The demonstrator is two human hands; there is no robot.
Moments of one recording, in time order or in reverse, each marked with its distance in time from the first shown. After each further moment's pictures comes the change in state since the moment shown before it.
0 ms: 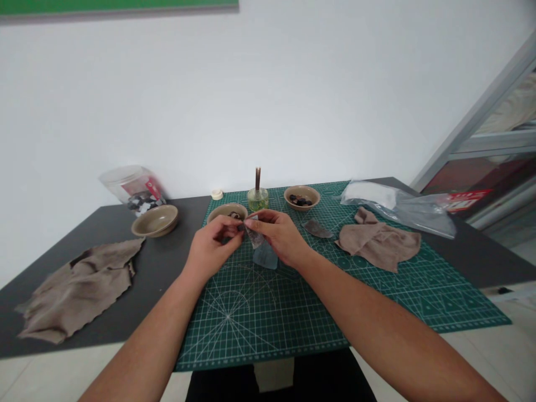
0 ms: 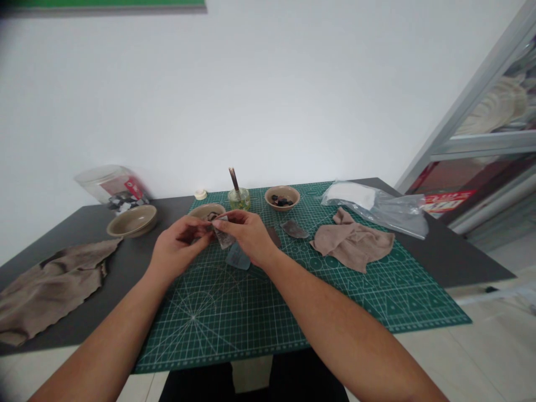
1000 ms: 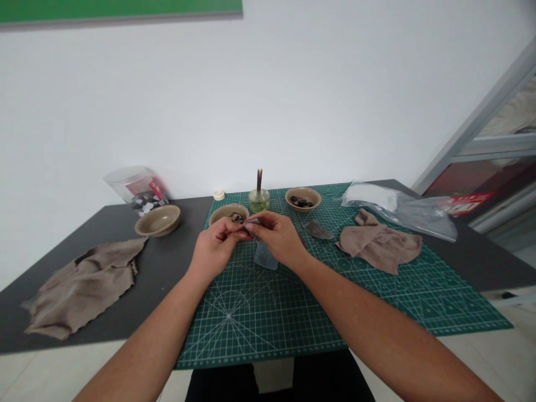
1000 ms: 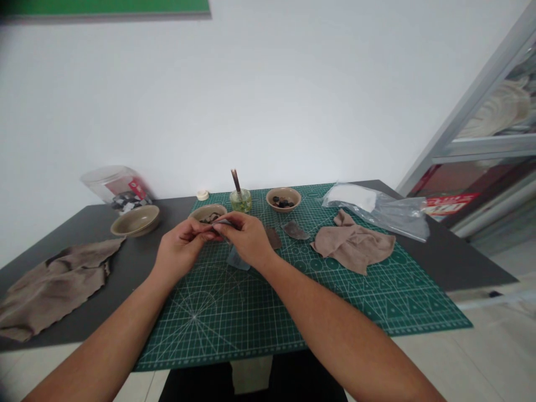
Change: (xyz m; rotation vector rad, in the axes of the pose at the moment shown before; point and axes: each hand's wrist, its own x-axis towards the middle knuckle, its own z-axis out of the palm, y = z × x) left_hand 0.000 0.005 0.005 -0.105 0.027 -0.127; right_hand -0.002 0.005 -0.004 -0.271 -0.034 -0.215
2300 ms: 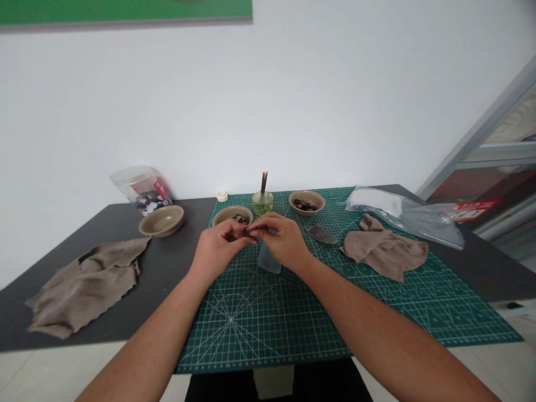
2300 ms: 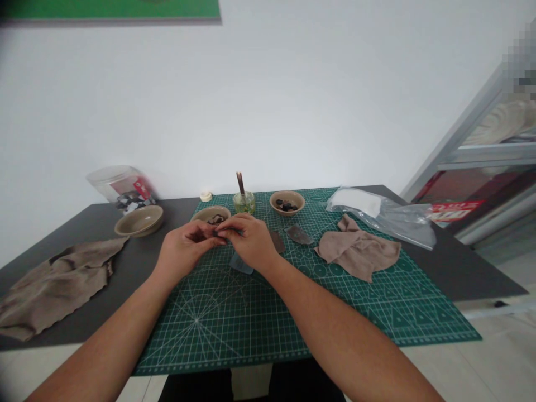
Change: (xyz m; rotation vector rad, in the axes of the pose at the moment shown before) left_hand 0.003 0.000 -0.006 0.213 -0.005 -0.027; right_hand 0.000 -0.012 -0.003 -0.493 -0.001 -0.267
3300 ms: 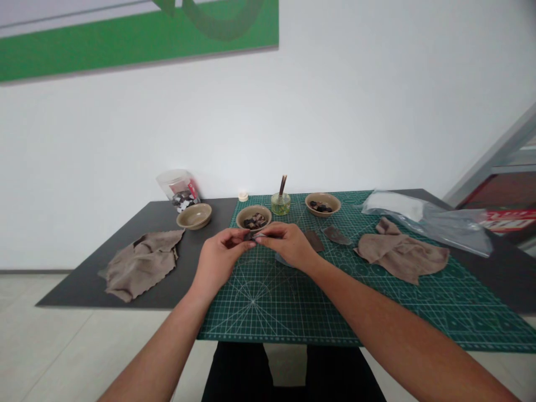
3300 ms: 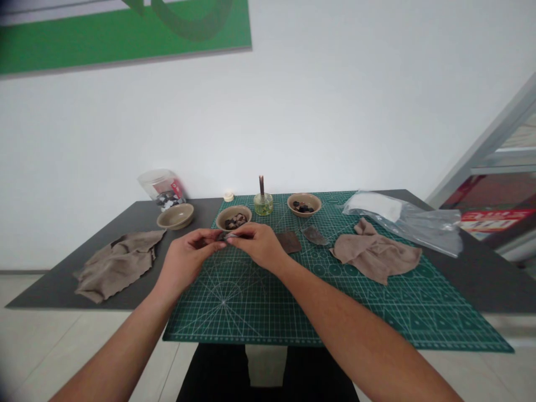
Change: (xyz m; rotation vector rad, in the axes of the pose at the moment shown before) left_hand -0.041 0.015 -0.032 -0.121 0.113 -0.202; right_hand -0.010 -0.008 0.019 0.200 -0.202 0.175
